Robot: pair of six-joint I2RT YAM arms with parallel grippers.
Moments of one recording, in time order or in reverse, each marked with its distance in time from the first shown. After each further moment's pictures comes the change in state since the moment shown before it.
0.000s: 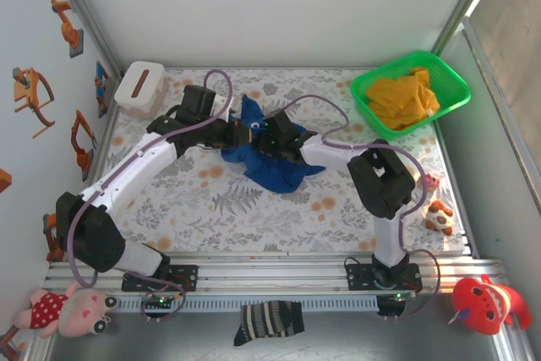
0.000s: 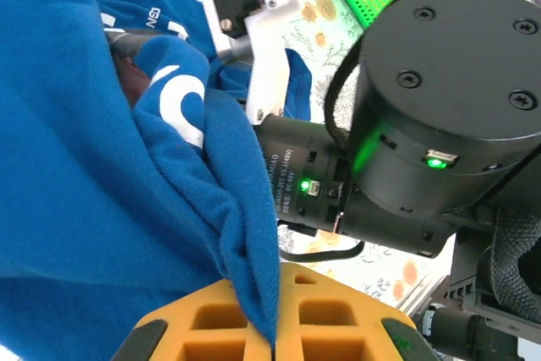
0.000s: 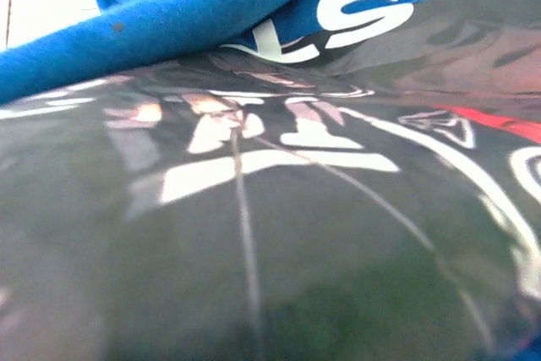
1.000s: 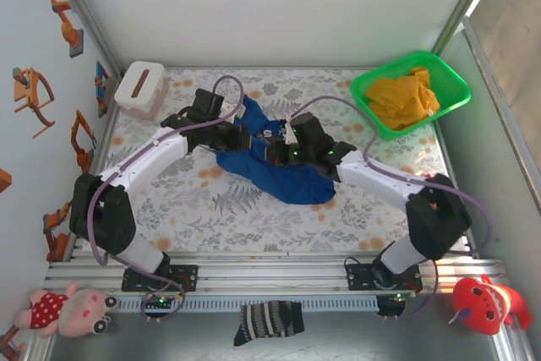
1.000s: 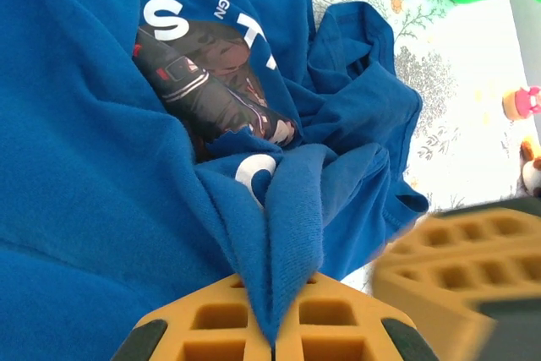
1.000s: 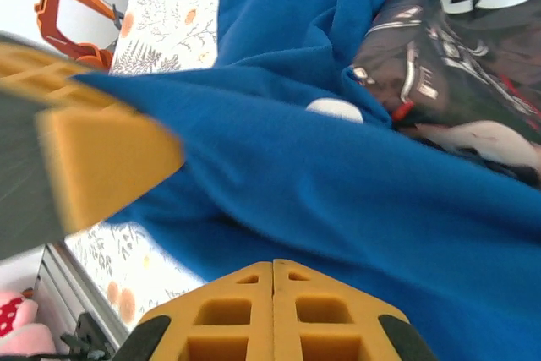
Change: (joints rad) left arm 0.003 0.120 -0.012 0.003 -0.056 0.082; right arm 0.005 -0.368 -0.234 -0.013 -0.256 -0.179
